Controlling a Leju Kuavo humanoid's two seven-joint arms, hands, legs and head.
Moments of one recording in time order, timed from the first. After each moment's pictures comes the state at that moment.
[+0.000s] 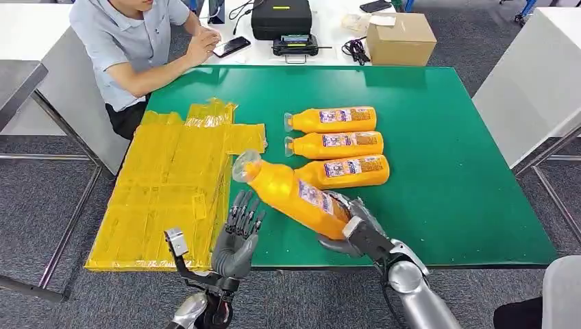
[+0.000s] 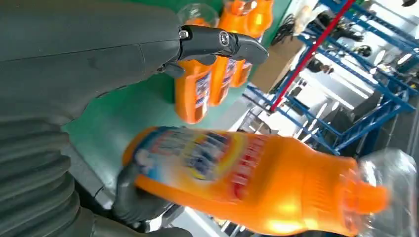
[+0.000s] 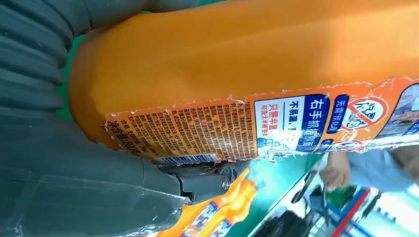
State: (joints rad) left arm -0.13 -0.23 -0.46 -1.05 0.59 -0.08 -0.52; right arm -0.17 -0.11 0.35 -1.27 0.30 0.19 -0.54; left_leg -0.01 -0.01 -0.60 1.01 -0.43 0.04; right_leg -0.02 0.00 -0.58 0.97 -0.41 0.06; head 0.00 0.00
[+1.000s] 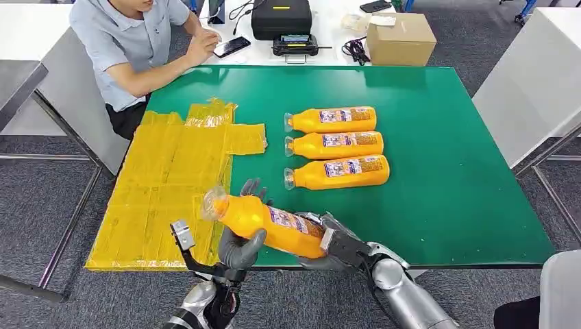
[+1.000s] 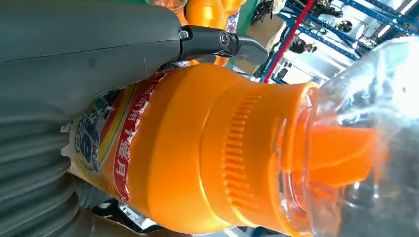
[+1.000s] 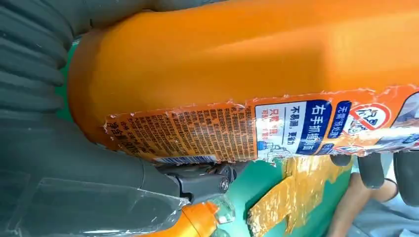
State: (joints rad) left arm -0.20 -0.27 -0.45 -0.96 0.51 -0.16 -0.60; right arm -0.25 -0.12 0.51 -1.11 0.23 0.33 -0.58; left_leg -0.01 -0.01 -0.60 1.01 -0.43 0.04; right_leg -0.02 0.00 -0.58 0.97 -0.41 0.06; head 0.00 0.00
